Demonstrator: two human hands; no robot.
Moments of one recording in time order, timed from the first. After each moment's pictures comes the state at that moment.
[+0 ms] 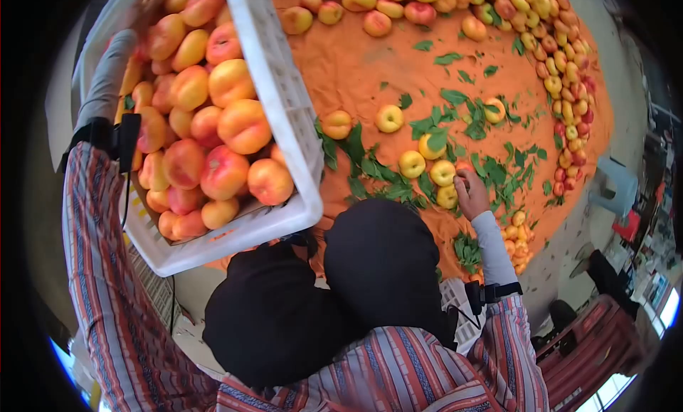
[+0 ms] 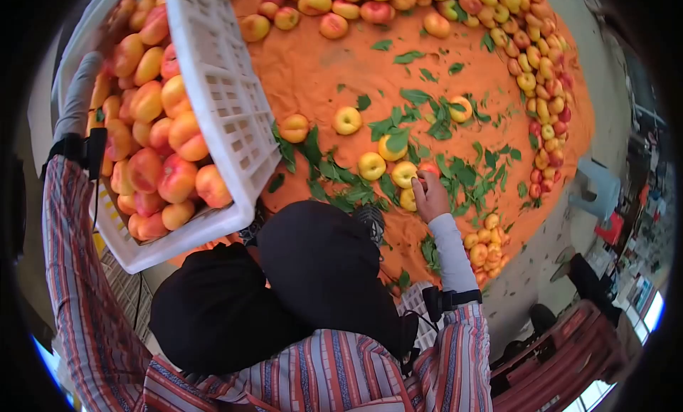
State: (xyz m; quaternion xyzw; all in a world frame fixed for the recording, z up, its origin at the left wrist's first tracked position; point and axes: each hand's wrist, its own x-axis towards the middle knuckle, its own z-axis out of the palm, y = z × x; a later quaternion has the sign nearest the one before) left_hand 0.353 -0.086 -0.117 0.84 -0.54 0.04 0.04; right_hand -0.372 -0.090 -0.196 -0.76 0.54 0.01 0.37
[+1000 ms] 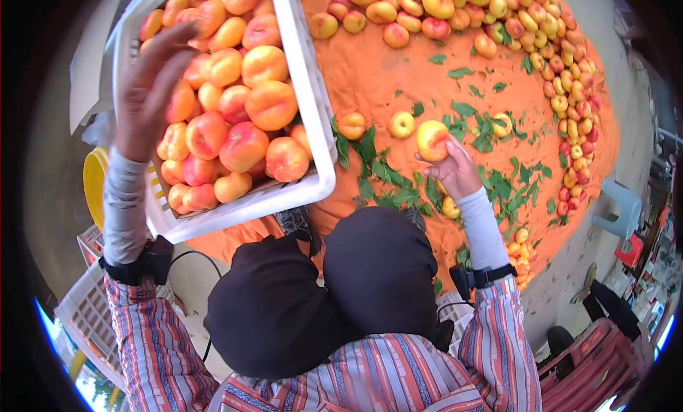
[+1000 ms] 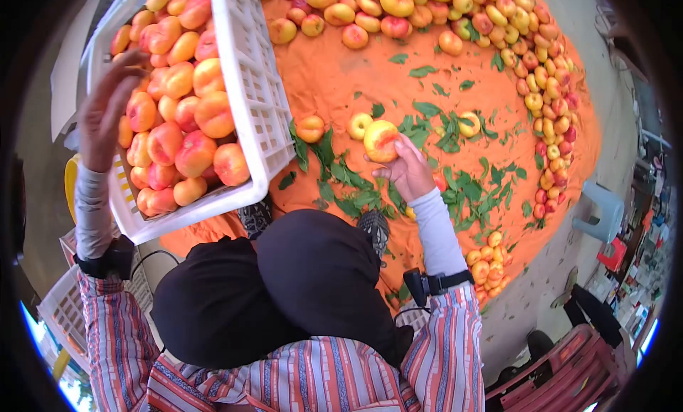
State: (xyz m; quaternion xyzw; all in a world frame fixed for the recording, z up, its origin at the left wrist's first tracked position) left_hand 0.135 0.046 0.016 0.71 -0.54 -0.19 0.41; right_hand -0.260 -0.111 -0.153 -0.29 0.35 -0.17 0.87
